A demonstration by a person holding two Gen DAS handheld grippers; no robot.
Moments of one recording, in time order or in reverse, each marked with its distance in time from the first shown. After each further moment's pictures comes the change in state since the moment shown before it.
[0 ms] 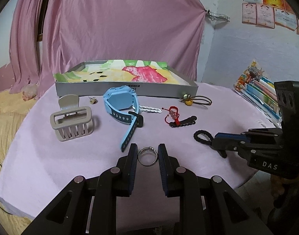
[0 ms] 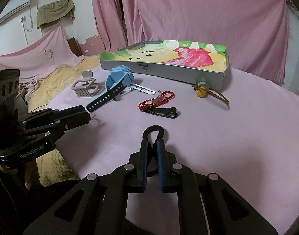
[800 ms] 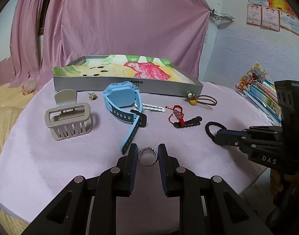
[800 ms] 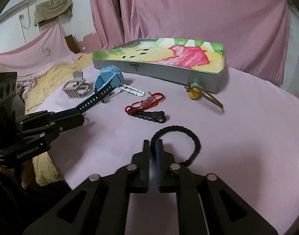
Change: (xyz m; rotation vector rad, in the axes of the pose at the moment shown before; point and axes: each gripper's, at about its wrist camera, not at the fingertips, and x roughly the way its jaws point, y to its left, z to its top) left arm 0.015 0.006 0.002 -0.032 0.028 -0.002; right arm 0.016 -0.012 0.010 -0.015 0.034 -0.014
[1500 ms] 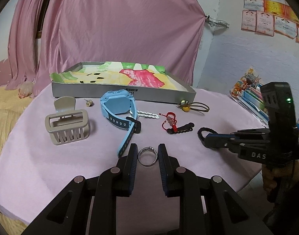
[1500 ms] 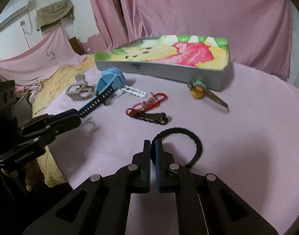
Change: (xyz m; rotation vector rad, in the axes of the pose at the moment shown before) left arm -0.009 0.000 0.003 -0.001 -0.049 -0.043; right arm -0.001 -0.007 0.001 0.035 -0.004 0.065
